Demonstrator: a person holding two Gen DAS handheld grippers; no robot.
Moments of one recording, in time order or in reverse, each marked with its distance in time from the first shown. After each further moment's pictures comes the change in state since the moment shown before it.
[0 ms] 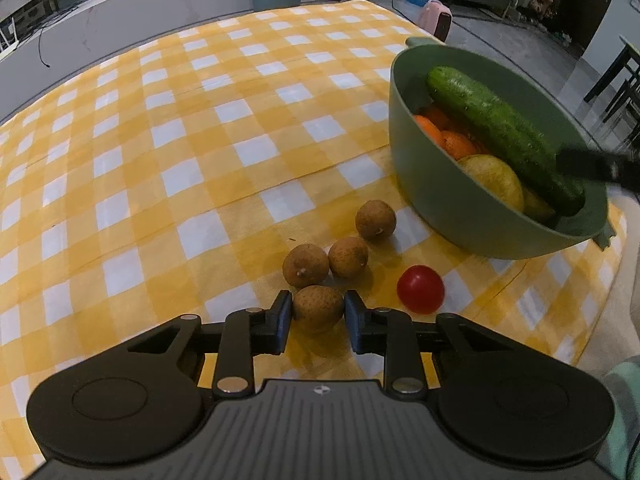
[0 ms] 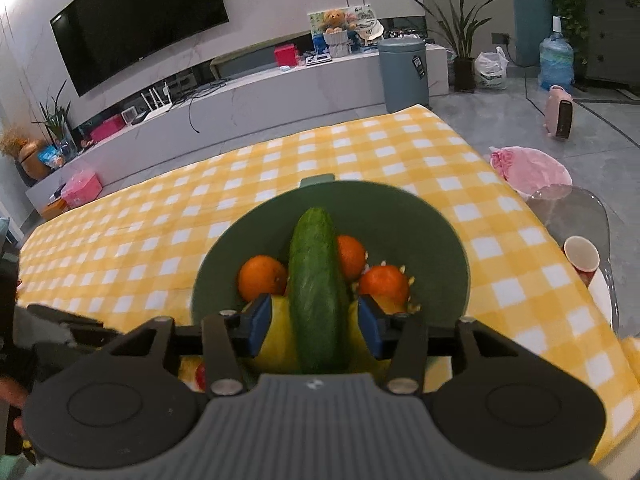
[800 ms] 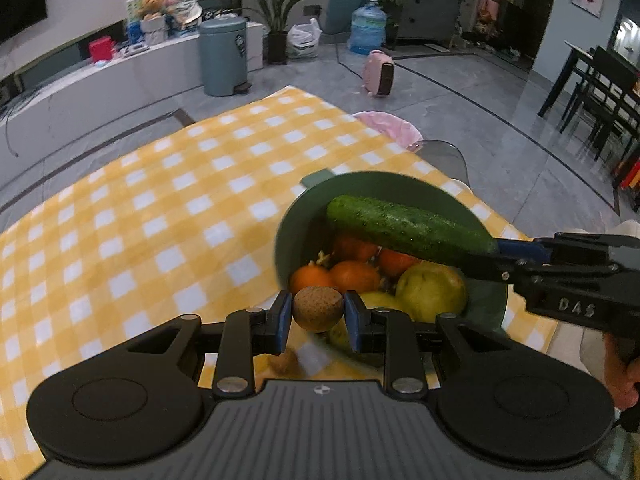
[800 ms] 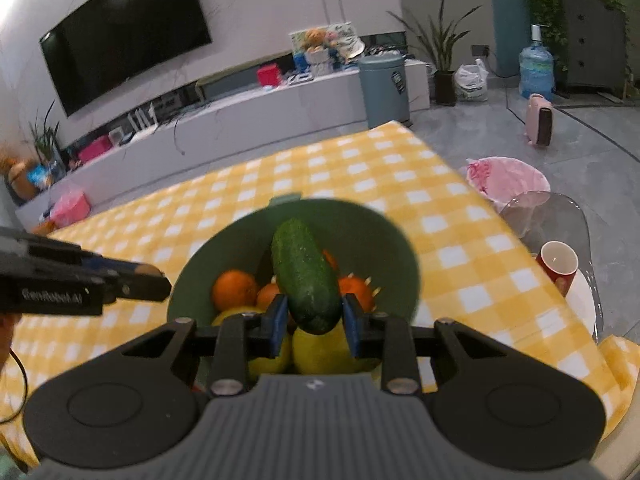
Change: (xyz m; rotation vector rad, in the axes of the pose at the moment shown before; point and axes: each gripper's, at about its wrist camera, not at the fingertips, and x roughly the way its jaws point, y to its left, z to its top) left arm -0.044 -0.068 0.069 0.160 -0.169 -0.055; right arm -0.011 -0.036 0.008 0.057 -0.066 -0.037
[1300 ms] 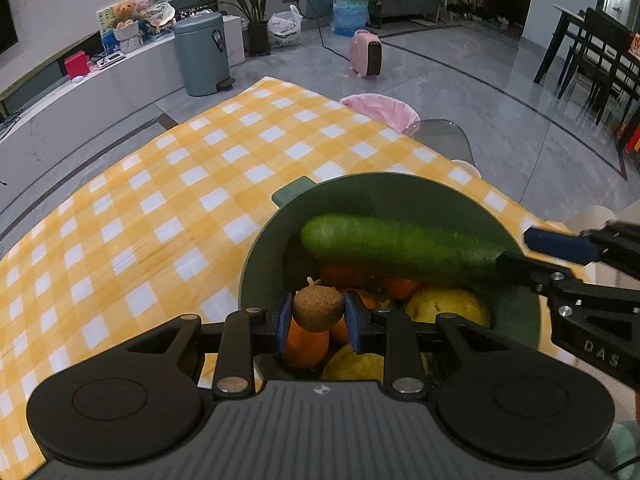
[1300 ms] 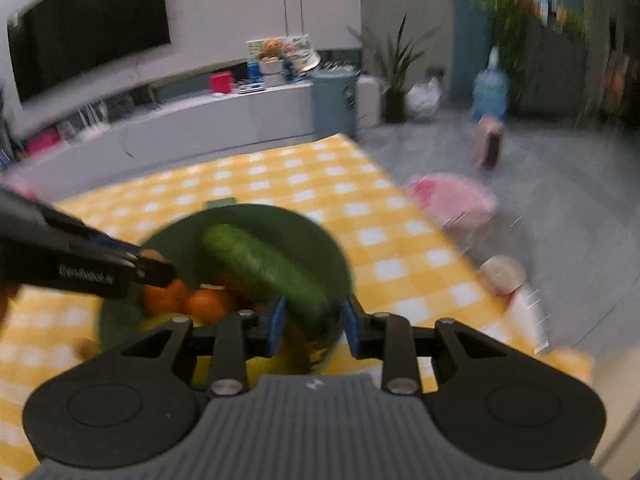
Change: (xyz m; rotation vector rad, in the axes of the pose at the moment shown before) left arm 0.051 -0.016 0.021 0.094 0.051 0.018; right arm 0.010 0.010 -0.010 -0.148 -0.055 -0.245
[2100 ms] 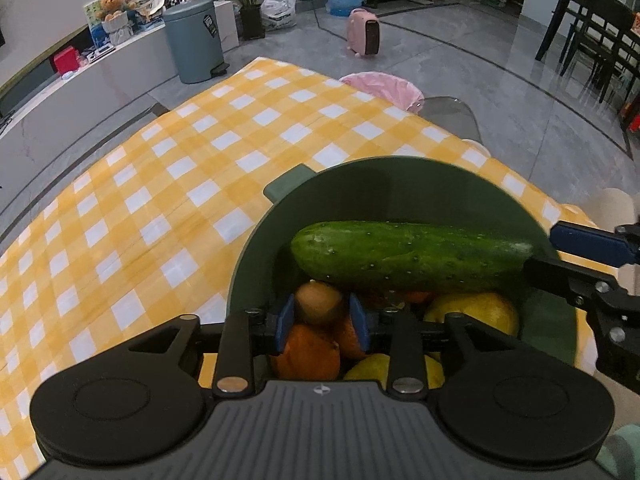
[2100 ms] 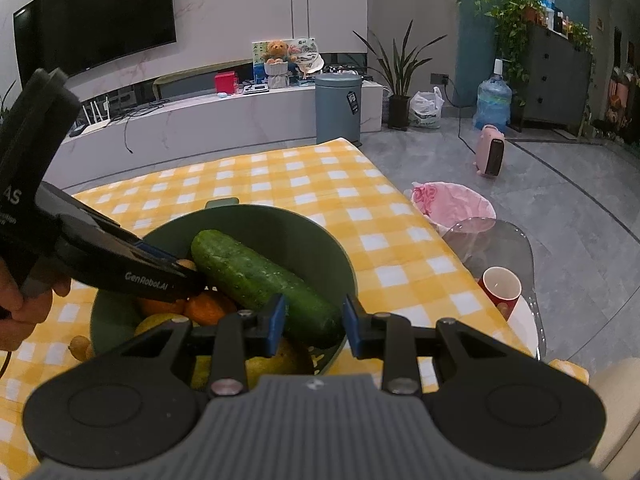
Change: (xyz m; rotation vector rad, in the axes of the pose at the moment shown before) left arm 0.023 0.001 0.007 0.031 0.047 0.002; right arm -0.003 -0.005 0.002 0.043 0.003 0.057
